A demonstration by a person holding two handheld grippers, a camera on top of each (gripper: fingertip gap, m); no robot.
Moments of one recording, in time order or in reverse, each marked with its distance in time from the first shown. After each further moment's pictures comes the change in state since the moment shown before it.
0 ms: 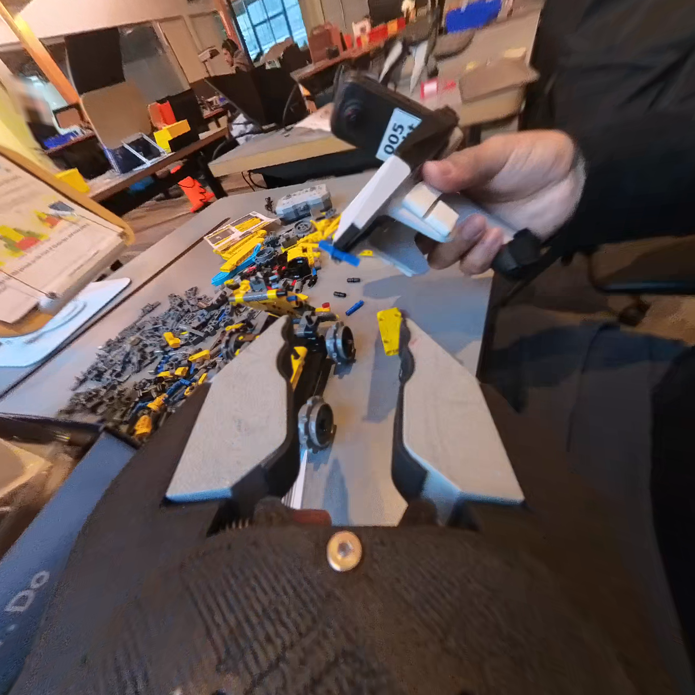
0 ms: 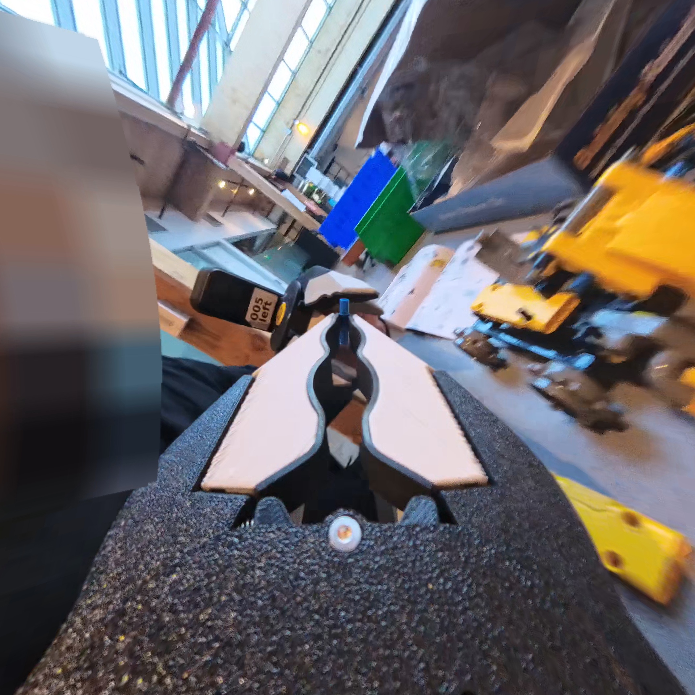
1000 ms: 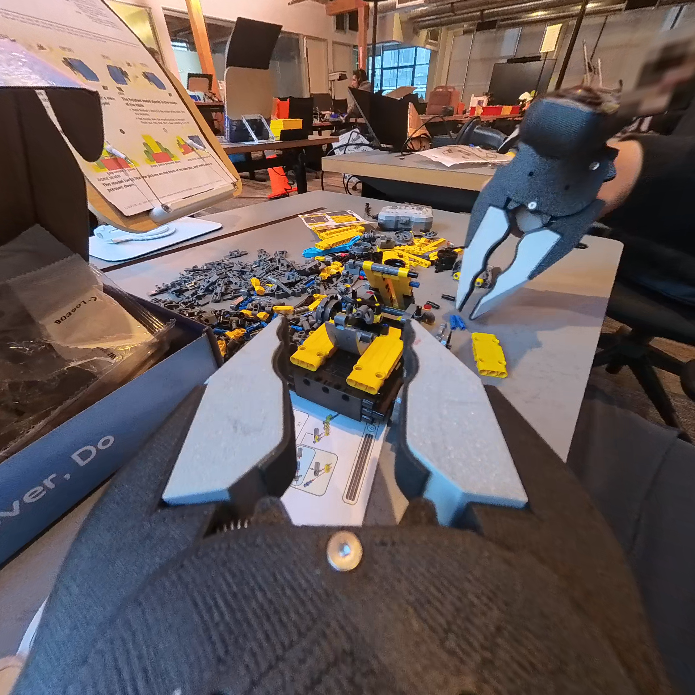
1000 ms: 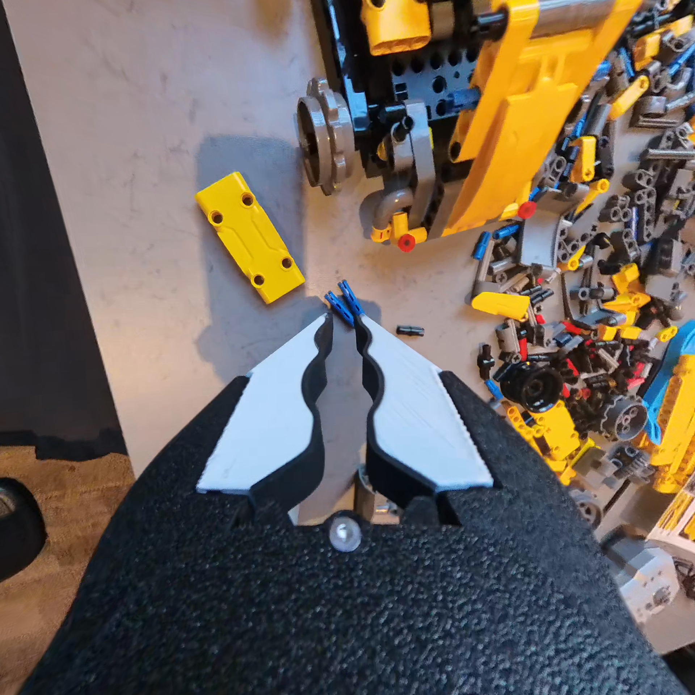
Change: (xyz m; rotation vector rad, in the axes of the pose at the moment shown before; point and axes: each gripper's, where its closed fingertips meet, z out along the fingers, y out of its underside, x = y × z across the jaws) left arm -0.083 0.033 -0.021 0.089 -0.234 -0.306; right arm 0.123 0.017 -0.106 -1.202 0.659 -1.010
